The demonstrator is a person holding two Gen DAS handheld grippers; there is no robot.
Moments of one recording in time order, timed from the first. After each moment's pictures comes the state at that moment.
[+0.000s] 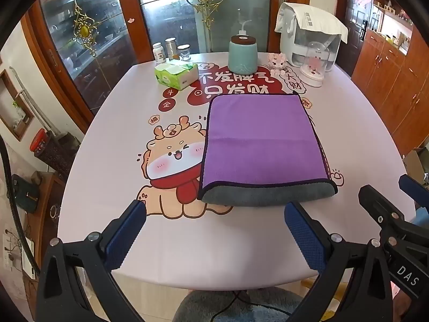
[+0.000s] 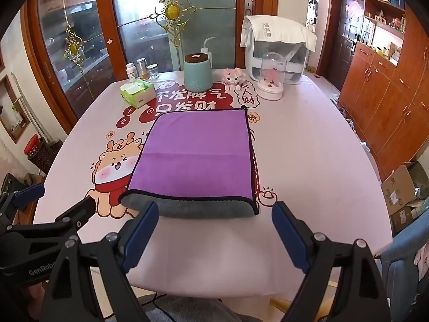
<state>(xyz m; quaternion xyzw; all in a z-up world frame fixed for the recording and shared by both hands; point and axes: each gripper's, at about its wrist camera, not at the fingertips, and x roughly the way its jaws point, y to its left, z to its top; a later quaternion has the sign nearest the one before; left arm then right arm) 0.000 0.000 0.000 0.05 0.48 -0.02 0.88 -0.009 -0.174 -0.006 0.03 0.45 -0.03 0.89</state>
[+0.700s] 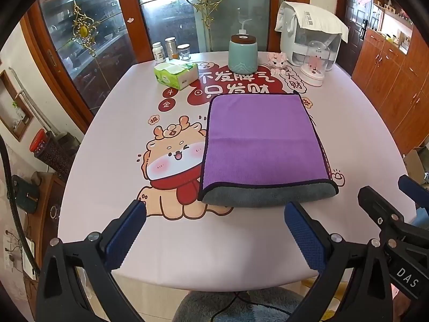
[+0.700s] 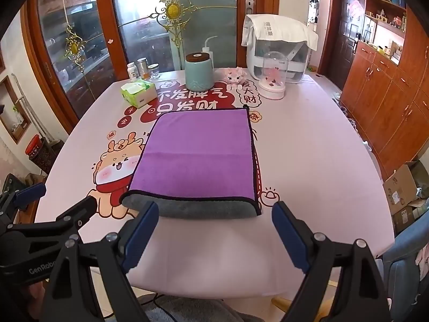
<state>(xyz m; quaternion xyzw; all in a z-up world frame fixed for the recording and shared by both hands) 0.000 0.000 0.000 0.05 0.48 -0.02 0.88 -0.008 -0.170 -0.007 0.03 0.45 -0.03 0.89</state>
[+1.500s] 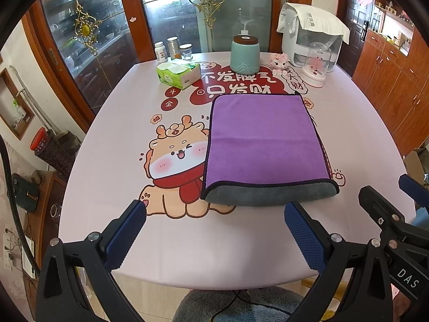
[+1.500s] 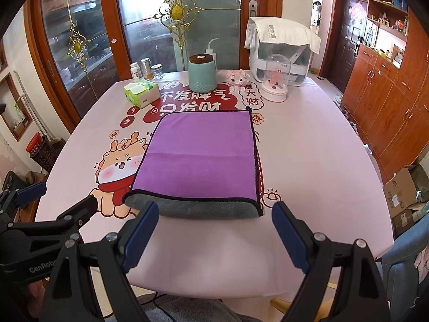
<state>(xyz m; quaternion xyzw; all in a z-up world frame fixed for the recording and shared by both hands) 0.000 0.000 -0.001 0.05 0.48 -0.02 0.88 -0.010 -0.169 -0.007 0.02 0.45 -0.02 0.89</state>
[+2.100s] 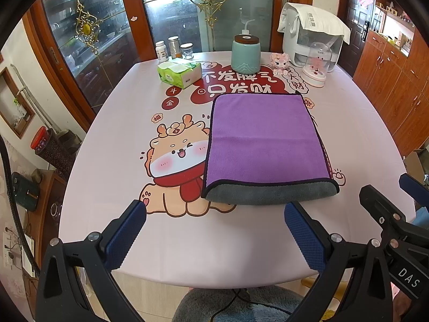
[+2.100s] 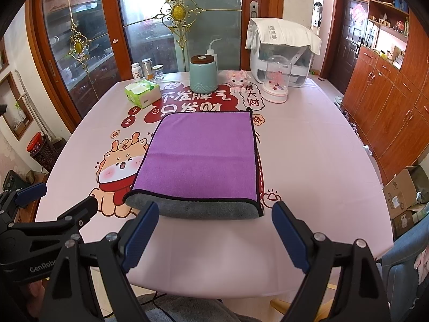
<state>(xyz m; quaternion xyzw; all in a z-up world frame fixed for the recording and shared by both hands) 0.001 0.002 -0.003 0.05 0.48 -0.02 0.88 -0.009 -0.168 -0.004 0.02 0.44 -0.02 0.90</state>
